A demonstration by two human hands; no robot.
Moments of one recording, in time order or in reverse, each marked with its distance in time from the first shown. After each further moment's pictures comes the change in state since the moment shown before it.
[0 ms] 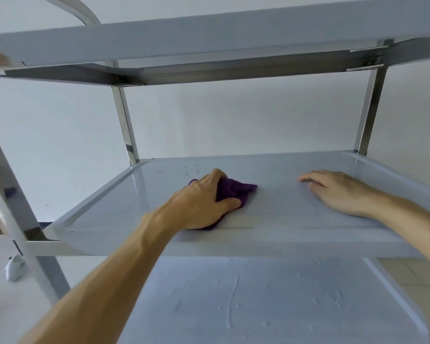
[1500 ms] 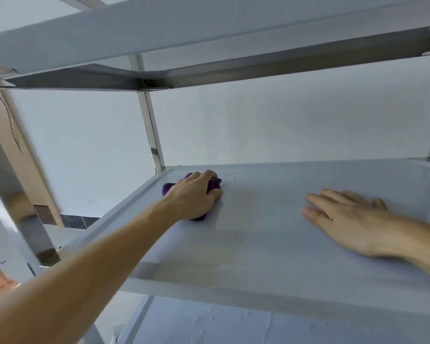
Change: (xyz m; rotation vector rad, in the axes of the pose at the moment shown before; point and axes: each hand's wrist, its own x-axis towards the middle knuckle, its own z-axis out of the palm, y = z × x) left_hand 0.030 -0.057 -0.014 0.180 0.098 -0.204; right_hand -0.015 -0.067 0.010 -0.206 -0.304 0.044
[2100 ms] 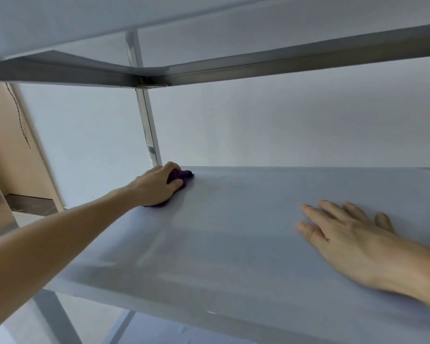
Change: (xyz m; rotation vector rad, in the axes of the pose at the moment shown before) left_hand 0.035 -0.078 -0.011 -0.013 -0.024 -0.164; right_hand 0.003 -0.001 0.014 -0.040 -0.007 -0.015
